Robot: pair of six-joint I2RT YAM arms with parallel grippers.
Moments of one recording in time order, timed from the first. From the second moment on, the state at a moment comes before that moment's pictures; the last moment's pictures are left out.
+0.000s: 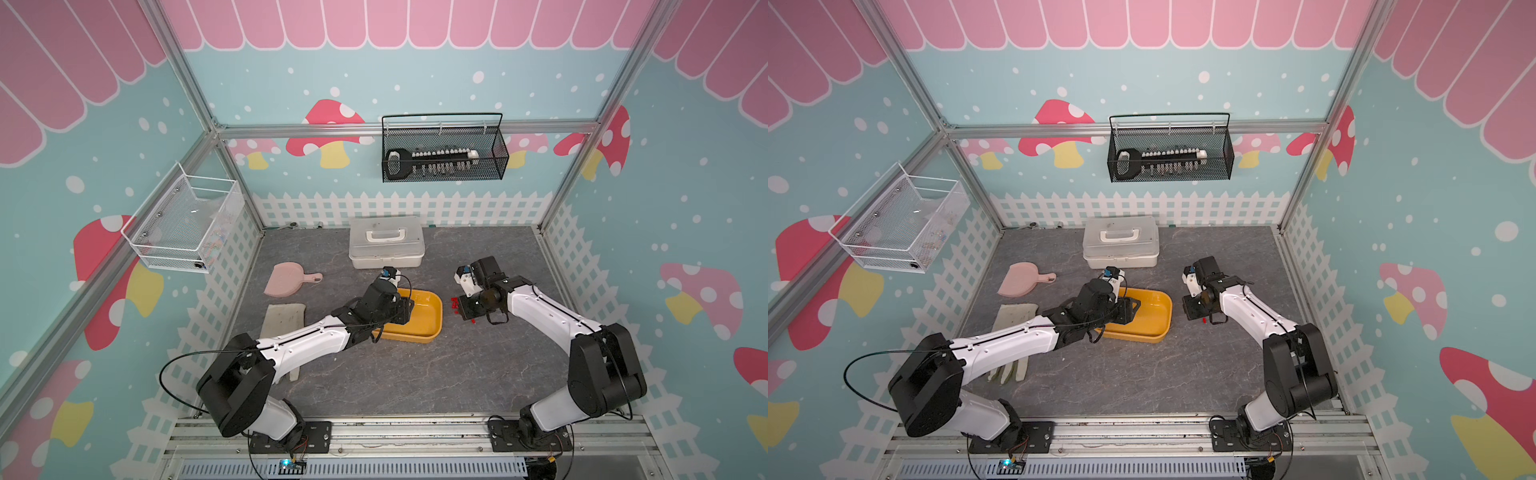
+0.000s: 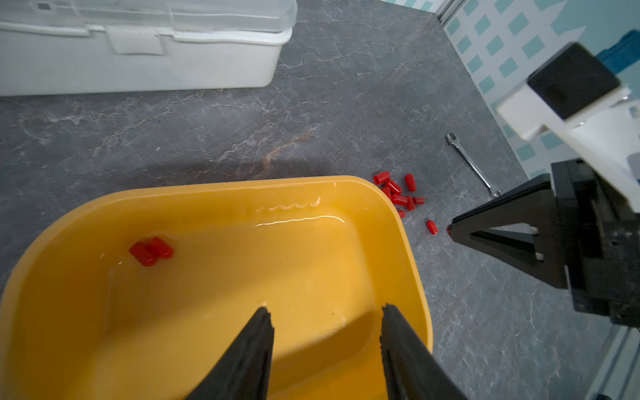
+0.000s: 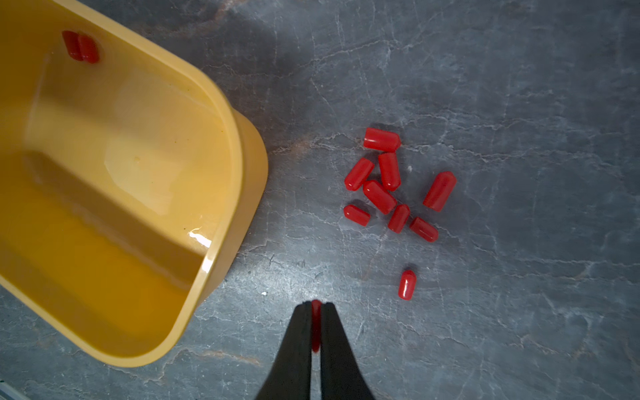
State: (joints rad) left arm -0.75 1.49 0.89 -0.04 -0.05 -0.51; right arm 0.32 1.54 1.03 -0.67 -0.17 0.03
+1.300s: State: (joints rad) left arm -0.75 1.32 0.83 -0.14 -0.15 -0.52; right arm 0.27 1.70 0.96 -0.54 -0.12 0.04
